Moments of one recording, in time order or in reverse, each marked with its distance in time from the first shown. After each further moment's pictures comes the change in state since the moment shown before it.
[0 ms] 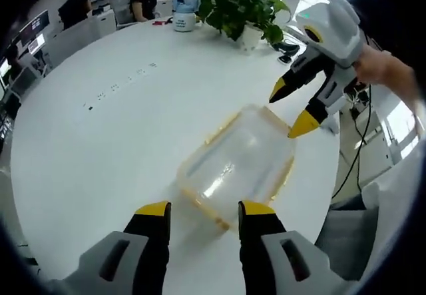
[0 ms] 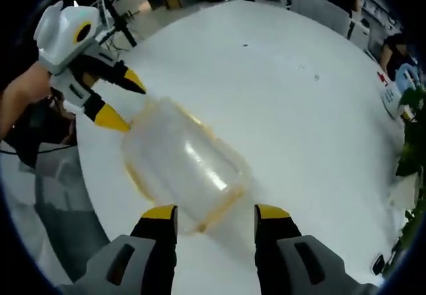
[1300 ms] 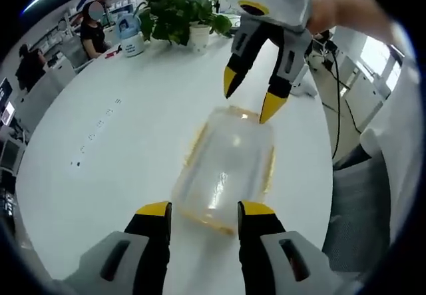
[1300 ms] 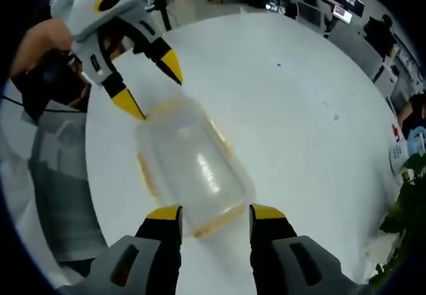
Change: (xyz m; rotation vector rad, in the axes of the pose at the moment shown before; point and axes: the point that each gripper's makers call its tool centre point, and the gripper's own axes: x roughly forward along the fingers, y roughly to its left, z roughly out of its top) left arm -0.004 -0.013 0.023 0.359 -0.031 -0.064; right arm -0.003 0.008 0.016 -0.275 0.005 0.029
